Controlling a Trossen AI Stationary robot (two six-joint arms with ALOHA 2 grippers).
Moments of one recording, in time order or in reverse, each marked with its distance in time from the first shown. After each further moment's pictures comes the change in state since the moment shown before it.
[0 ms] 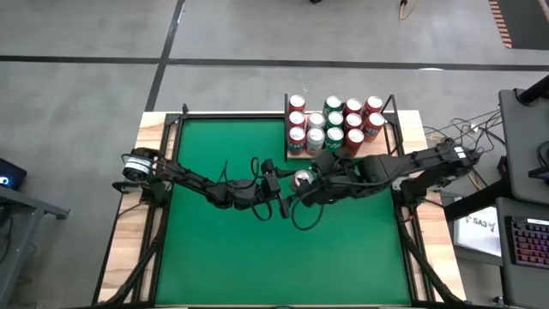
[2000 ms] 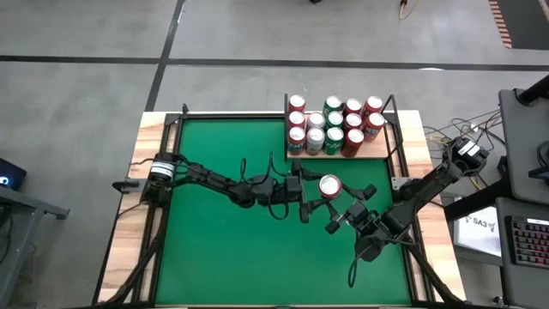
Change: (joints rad) left arm 0.033 0.222 0.315 0.134 0.295 -0.049; right arm 0.430 -0.172 -0.905 1.115 0.887 -0.427
